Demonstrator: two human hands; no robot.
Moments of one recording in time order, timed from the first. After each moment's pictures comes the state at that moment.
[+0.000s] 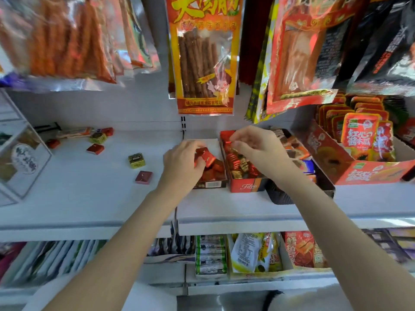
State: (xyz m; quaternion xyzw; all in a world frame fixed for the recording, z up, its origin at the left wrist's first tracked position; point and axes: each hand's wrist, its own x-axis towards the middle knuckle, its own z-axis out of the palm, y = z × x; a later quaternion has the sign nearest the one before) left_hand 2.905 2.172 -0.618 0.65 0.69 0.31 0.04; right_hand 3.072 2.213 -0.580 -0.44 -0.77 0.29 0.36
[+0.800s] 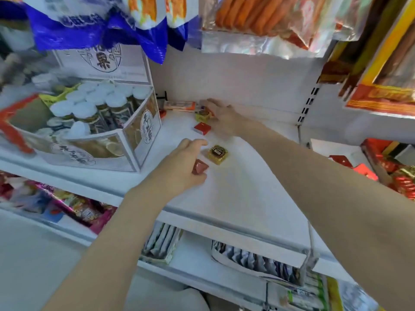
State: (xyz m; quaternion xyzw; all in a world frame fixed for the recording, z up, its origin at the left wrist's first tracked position) left_hand 2.689 2.097 -0.642 0.58 0.77 0.21 0.17; right_hand 2.725 2.289 -0.650 -0.29 -0.94 0.15 0.04
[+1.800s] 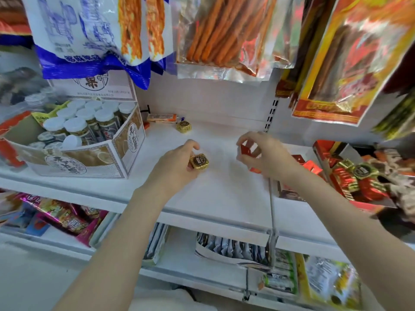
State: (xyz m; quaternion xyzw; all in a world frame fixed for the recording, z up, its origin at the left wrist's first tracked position) left_hand 2.718 2.097 -0.621 0.57 0.77 0.24 0.16; right_hand 2.894 2.218 -0.614 -0.33 -0.90 0.20 0.21
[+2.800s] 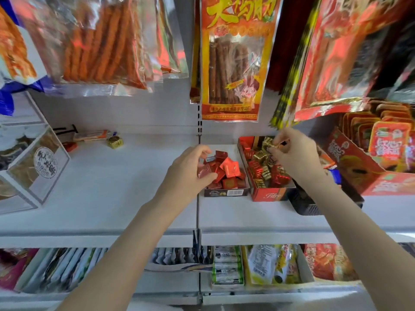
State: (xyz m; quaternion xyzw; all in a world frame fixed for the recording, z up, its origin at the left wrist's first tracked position) left_hand 2.865 2.148 -0.607 0.65 0.64 0.37 0.18; right_hand 3.069 2.238 -0.588 -0.56 -0.75 0.10 0.34
